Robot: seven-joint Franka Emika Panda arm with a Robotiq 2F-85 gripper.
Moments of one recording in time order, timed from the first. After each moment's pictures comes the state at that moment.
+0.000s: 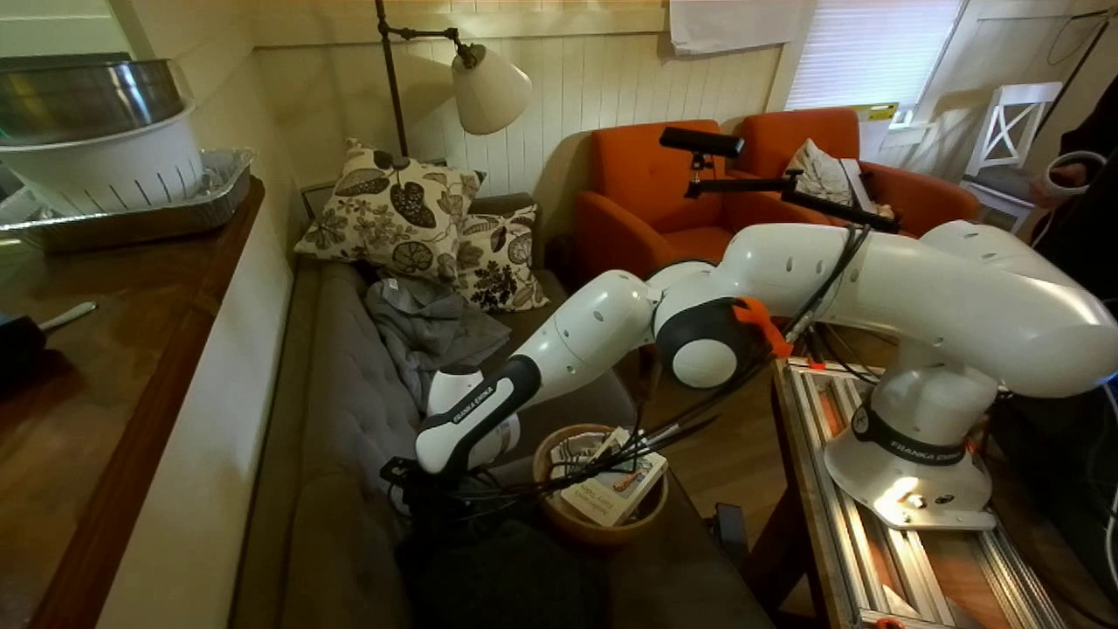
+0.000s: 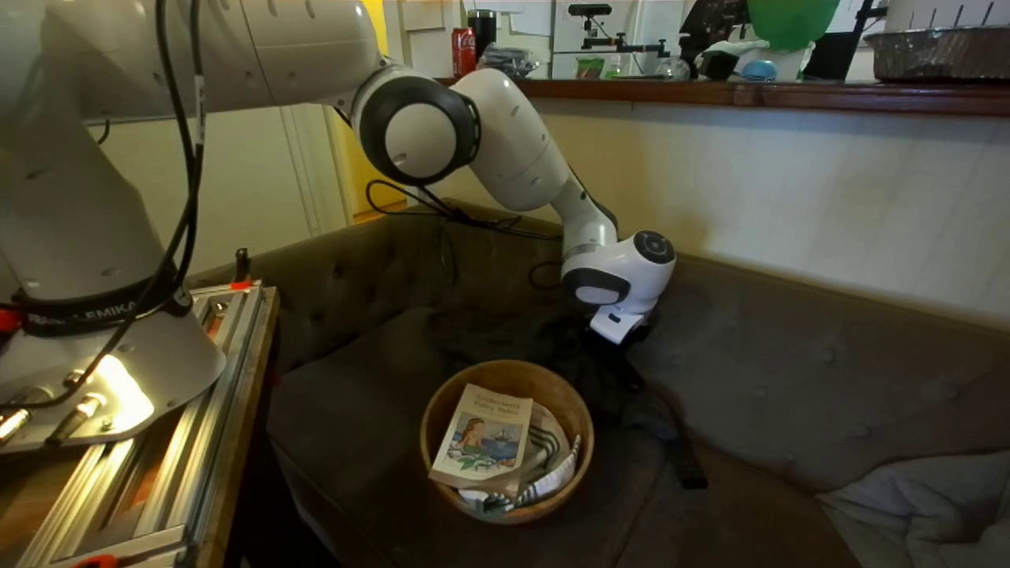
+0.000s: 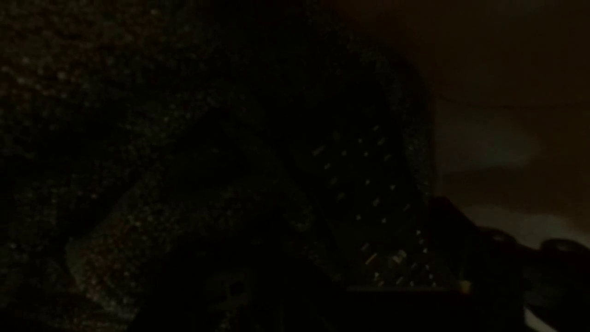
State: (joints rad) arm 0.03 1.50 0.09 -0.99 0.60 2.56 1.35
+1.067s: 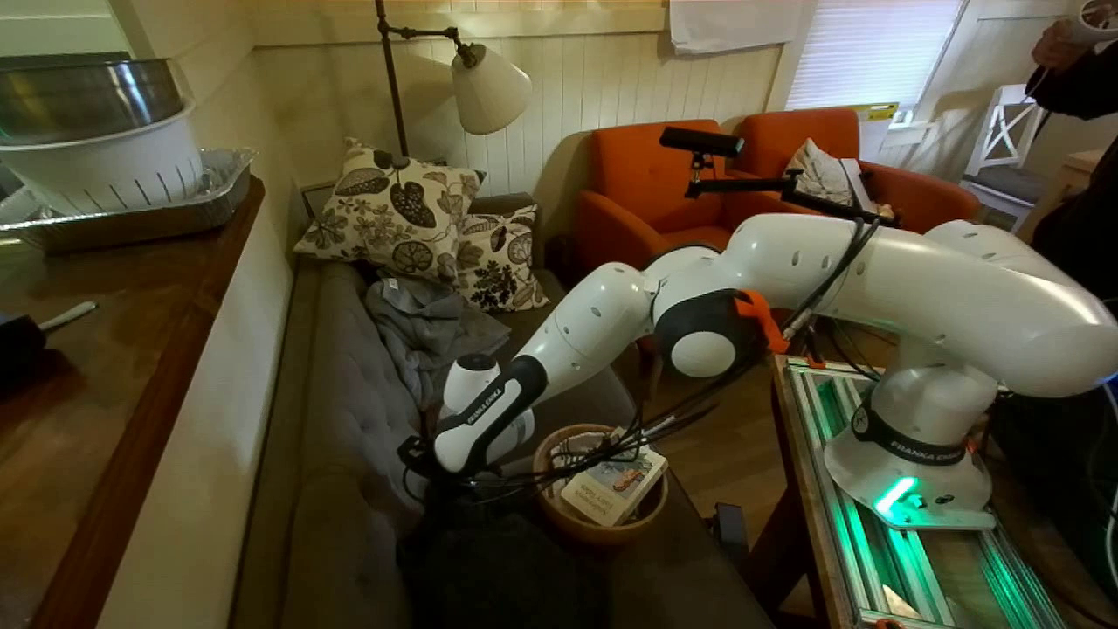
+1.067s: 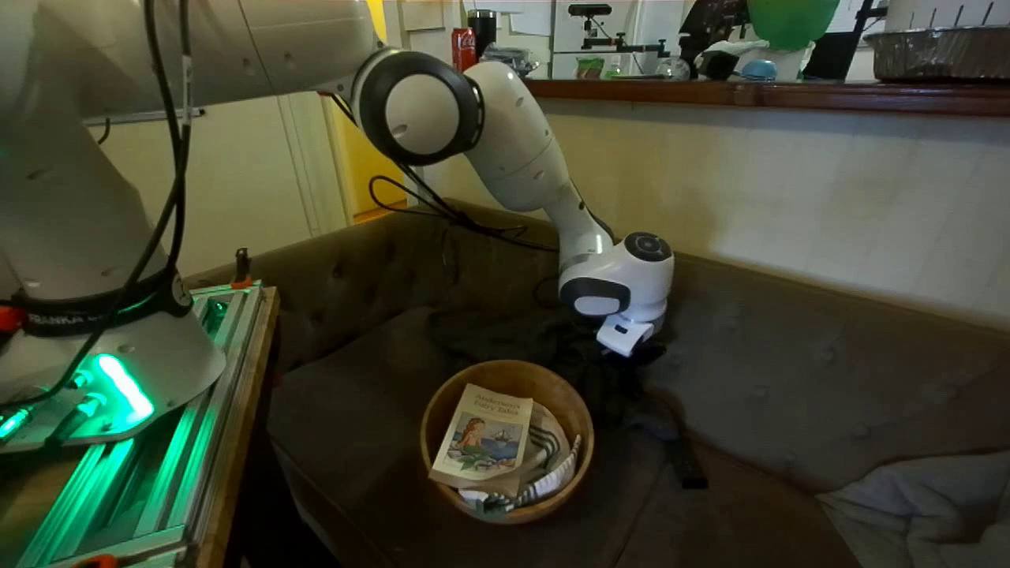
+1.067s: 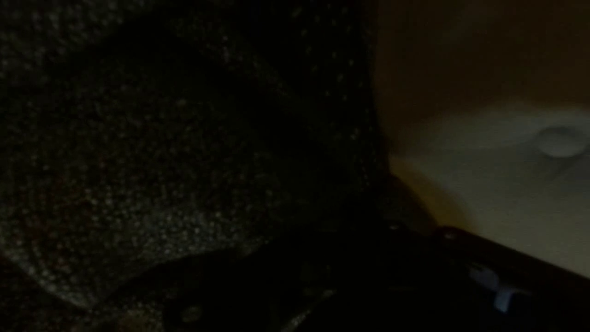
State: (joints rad) arm 0.04 1.44 0.01 -1.13 0.56 2.78 1.41
